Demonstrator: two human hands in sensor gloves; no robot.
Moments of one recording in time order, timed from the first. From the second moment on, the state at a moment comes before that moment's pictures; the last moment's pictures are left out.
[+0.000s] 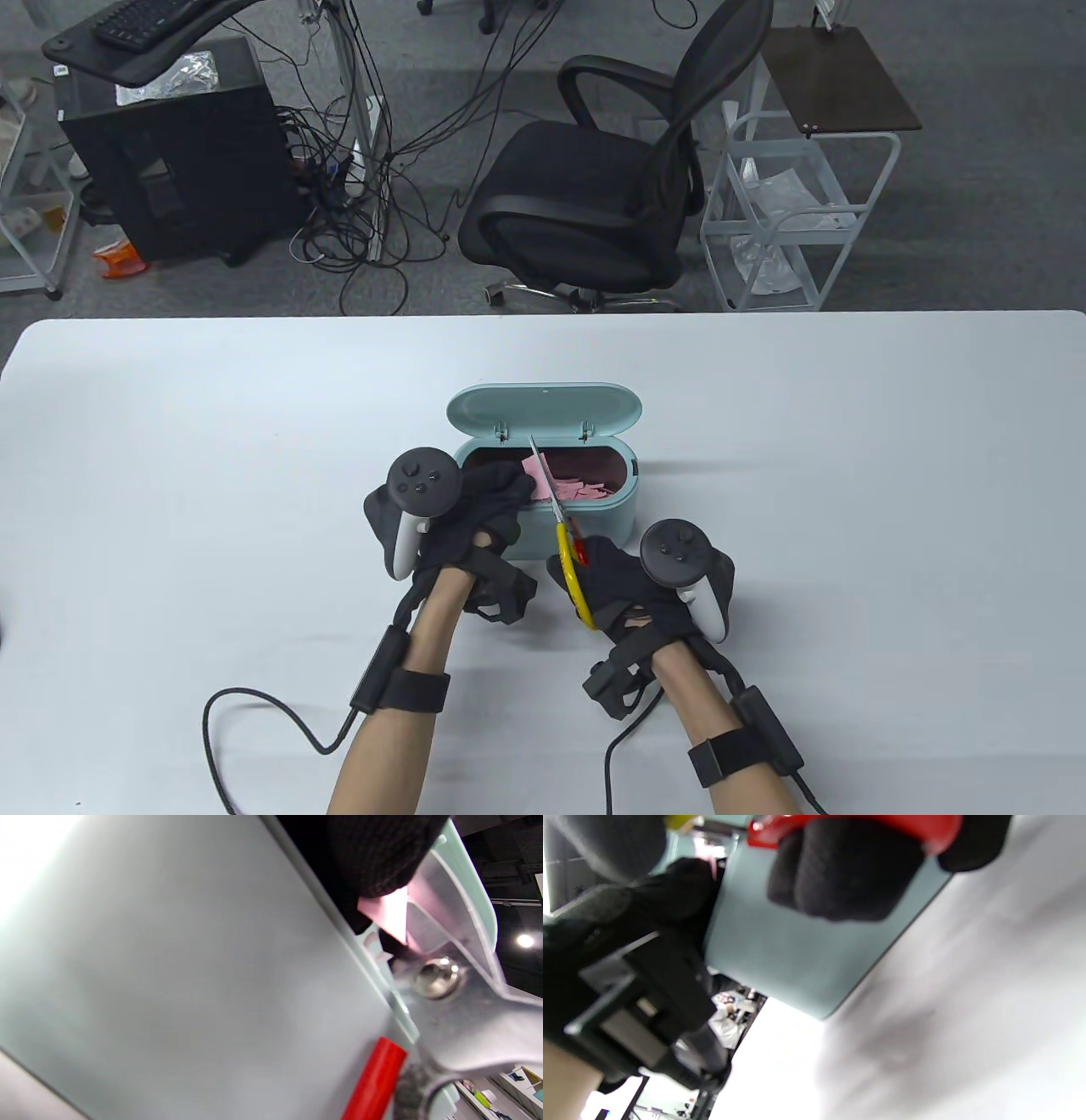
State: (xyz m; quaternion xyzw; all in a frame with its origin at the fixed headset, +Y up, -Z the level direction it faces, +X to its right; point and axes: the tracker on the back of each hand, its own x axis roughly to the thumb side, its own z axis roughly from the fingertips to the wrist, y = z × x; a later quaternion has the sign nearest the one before) left_hand -0.137 -0.713 -0.378 -0.01 0.02 0.46 0.89; right_hand 0.094 -0.766 -0.328 0.06 0.13 0.86 0.50
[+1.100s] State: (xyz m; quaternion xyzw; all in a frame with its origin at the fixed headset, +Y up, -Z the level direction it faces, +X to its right) left_hand -0.145 -0.717 -0.376 0.00 0.04 0.54 0.84; right_hand 0.091 -0.767 -0.319 0.08 0.10 0.90 0.42
